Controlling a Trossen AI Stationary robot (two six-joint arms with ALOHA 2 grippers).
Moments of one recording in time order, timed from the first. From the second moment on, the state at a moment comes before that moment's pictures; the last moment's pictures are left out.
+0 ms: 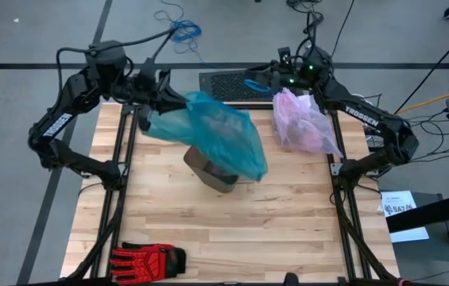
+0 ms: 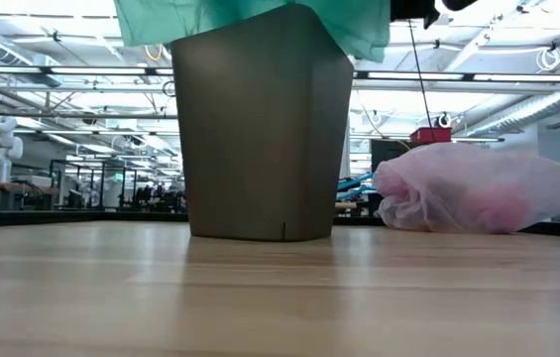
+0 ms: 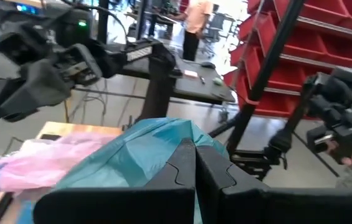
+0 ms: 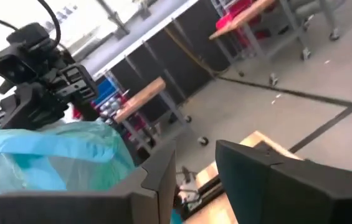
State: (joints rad) left arm 0.46 1.28 1.87 -0.74 0.66 -0.10; right arm -0.69 1.40 1.32 0.15 -0.54 0.67
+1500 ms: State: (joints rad) left arm 0.36 1.45 1.87 -0.60 0.71 -0.15; right arm -0.38 1.66 1.56 0.38 -0.71 0.30
